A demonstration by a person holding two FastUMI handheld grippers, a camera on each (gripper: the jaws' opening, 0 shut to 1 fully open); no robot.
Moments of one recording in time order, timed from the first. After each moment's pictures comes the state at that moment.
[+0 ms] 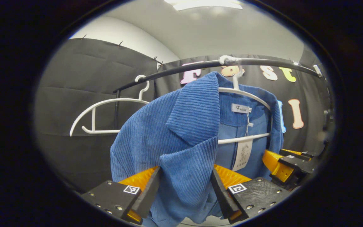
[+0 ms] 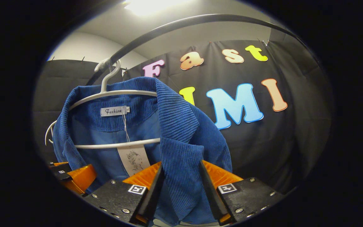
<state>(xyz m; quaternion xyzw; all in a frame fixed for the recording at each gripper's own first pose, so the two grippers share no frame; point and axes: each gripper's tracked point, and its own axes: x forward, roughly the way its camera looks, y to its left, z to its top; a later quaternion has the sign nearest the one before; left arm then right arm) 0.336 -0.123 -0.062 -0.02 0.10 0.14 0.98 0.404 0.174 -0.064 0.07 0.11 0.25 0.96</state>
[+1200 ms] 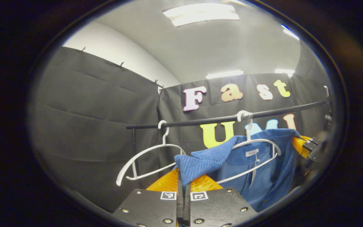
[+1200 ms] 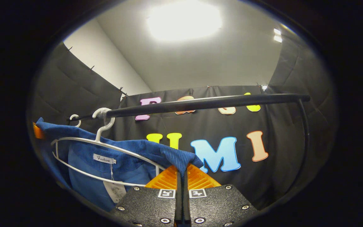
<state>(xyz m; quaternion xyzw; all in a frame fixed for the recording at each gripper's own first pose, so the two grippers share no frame) 0.284 -0.052 0.074 0.03 0.01 0.11 0.99 0.420 0.097 0.069 0.00 -0.11 0.19 0.98</state>
